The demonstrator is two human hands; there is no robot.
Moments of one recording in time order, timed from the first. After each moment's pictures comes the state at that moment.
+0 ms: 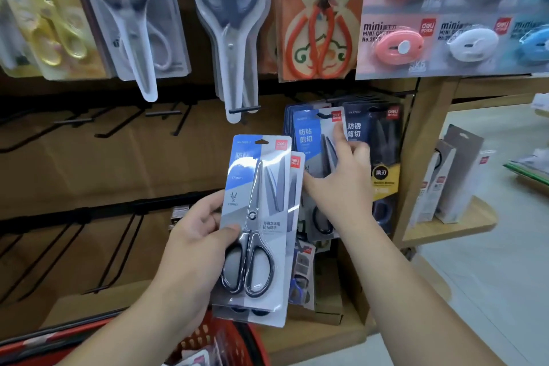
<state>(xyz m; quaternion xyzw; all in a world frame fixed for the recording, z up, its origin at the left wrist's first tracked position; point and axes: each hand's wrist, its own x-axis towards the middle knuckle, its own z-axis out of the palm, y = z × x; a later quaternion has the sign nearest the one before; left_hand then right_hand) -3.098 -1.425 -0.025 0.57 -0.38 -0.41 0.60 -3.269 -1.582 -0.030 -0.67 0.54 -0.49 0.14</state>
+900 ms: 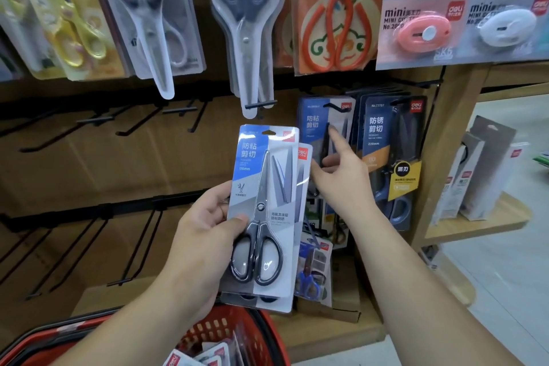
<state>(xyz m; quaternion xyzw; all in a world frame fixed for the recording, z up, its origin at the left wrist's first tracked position) -3.088 -1.423 -0.017 0.58 -0.39 -0.40 0.60 -3.251 -1.597 -0.041 -0.67 0.48 -0.49 0.28</state>
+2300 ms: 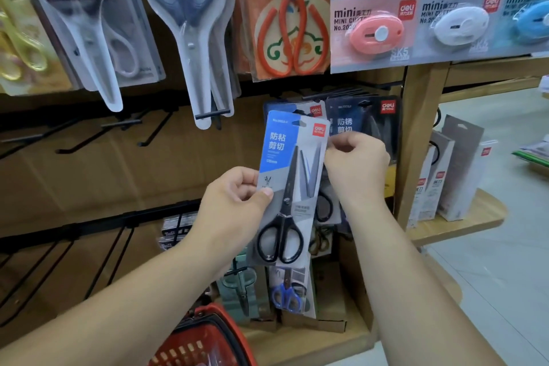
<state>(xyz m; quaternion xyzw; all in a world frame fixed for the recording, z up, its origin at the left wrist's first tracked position) -3.130 -1.499 -0.008 0.59 -0.50 -0.33 0.54 -3.294 -1.595 -0.001 -0.56 0.53 -0.59 0.24</state>
